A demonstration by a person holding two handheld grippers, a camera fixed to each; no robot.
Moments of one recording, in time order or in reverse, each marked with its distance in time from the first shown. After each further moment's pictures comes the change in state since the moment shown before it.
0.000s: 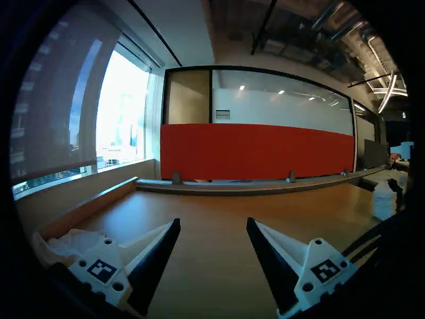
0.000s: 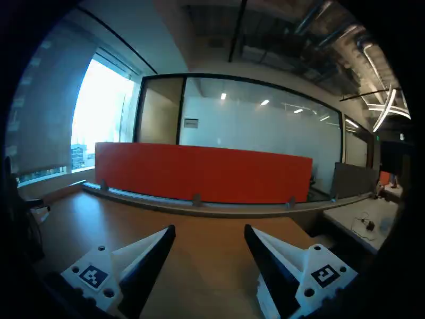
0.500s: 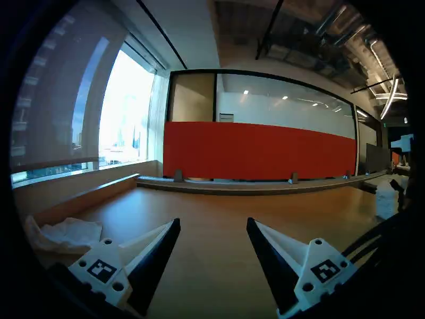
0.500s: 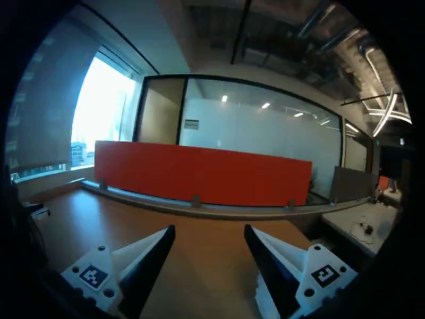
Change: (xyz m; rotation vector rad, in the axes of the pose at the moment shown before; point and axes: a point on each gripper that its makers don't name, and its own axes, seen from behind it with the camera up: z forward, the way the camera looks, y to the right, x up) left arm -0.028 -0.002 0.003 0.013 0.035 -0.030; right arm 0.000 -0.005 0.003 -0.001 0.013 -0.029
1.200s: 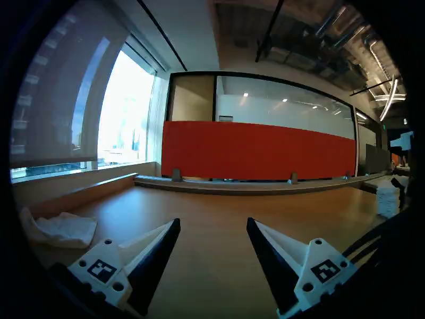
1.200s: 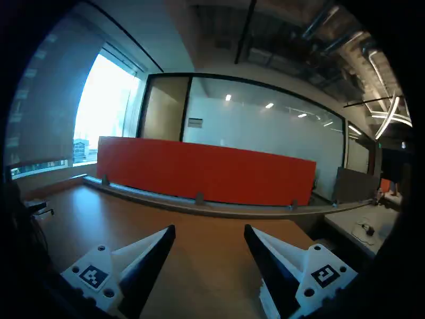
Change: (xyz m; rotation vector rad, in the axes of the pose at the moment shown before) left arm -0.016 0.005 0.007 -0.004 0.022 -0.008; right arm -0.011 -0.011 0.005 0.013 -0.001 -0.017
